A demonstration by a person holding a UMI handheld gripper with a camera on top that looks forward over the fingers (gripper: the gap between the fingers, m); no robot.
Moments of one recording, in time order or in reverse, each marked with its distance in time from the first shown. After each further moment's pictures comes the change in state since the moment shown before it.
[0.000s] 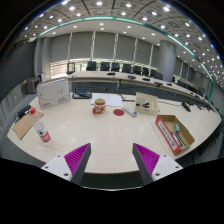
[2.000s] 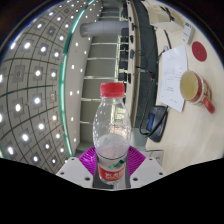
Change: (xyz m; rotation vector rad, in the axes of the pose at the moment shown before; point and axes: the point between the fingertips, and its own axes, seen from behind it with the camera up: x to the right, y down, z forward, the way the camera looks) arm -0.260 -0.335 0.334 0.246 -0.759 1.403
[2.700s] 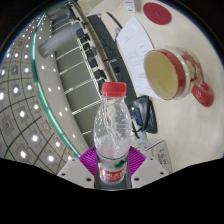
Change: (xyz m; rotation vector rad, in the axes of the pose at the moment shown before) arm 0.060 -0.051 0.031 -0.052 0.052 0.486
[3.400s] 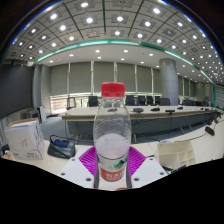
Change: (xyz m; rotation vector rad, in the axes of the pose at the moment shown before) arm -0.092 -0.221 -0.097 0.234 0.422 -1.875
